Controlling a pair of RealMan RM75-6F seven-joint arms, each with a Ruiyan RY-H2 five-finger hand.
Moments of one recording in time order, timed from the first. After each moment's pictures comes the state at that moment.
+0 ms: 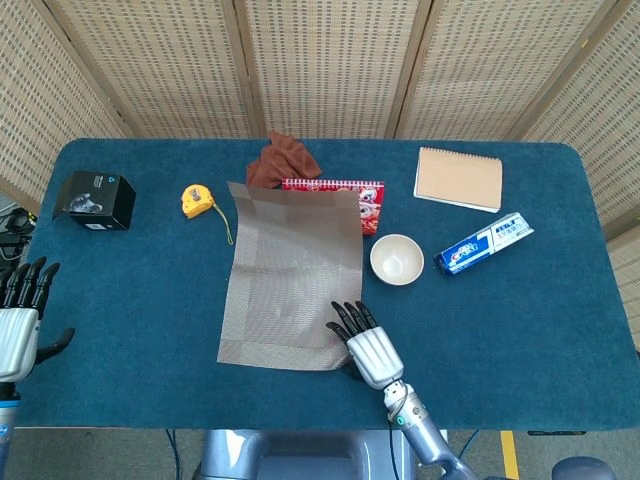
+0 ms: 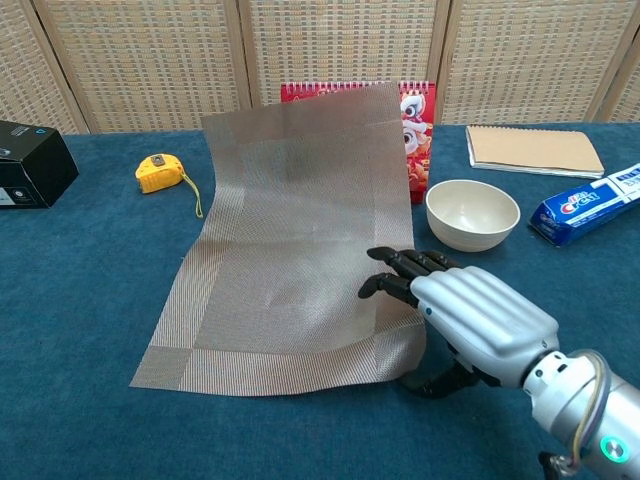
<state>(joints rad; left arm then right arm) -0.13 -1.16 -0.04 -1.67 1.43 1.54 0.25 0.41 -1.93 0.04 -1.26 -1.56 1.22 -0.29</state>
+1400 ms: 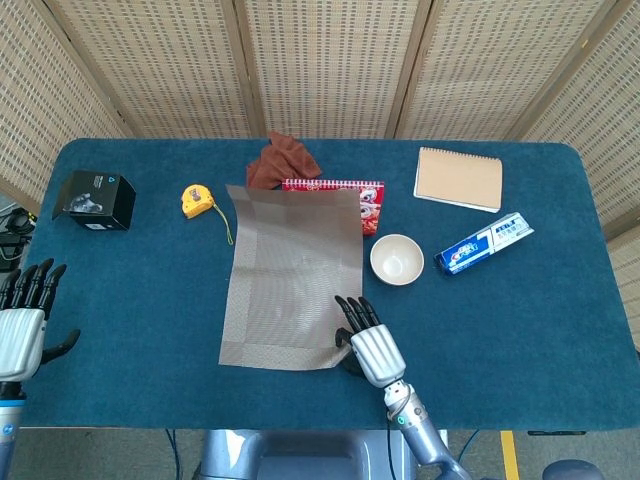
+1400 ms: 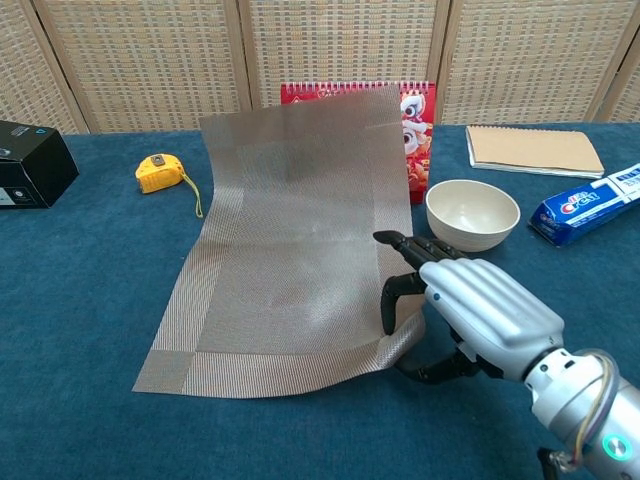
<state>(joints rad) -0.13 -1.17 -0.06 -1.67 1.44 1.50 0.25 0.39 -1.98 0.04 -1.20 -1.58 1.30 -0.17</state>
